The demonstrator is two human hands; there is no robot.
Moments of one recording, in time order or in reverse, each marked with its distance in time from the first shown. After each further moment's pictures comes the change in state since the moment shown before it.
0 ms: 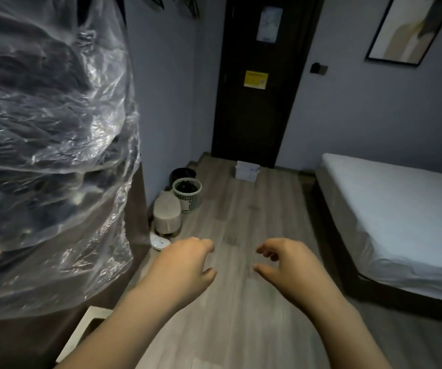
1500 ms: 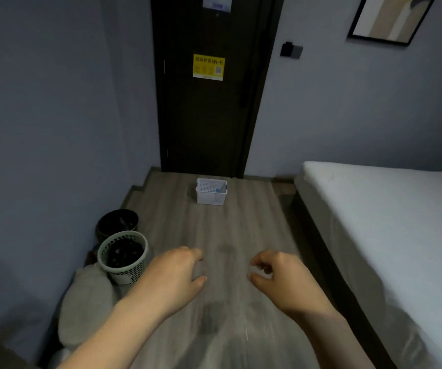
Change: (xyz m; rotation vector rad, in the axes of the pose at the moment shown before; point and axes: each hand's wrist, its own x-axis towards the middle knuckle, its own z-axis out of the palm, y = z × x) left_hand 0.765 -0.128 0.065 -0.054 -0.173 0.157; right_hand 0.707 0.210 0.009 0.034 0.010 0.223
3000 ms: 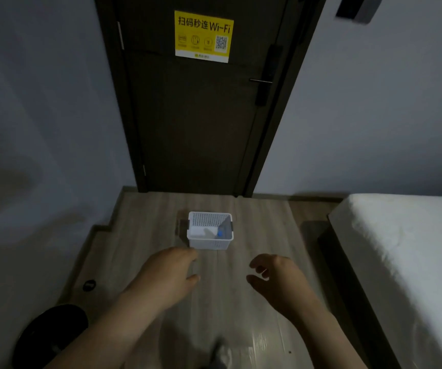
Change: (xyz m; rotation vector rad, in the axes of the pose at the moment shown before) left_hand 0.769 -0.255 -0.043 -0.077 -0.158 -0.021; right_hand 0.797 0.077 0.036 0.030 -0.179 0.096
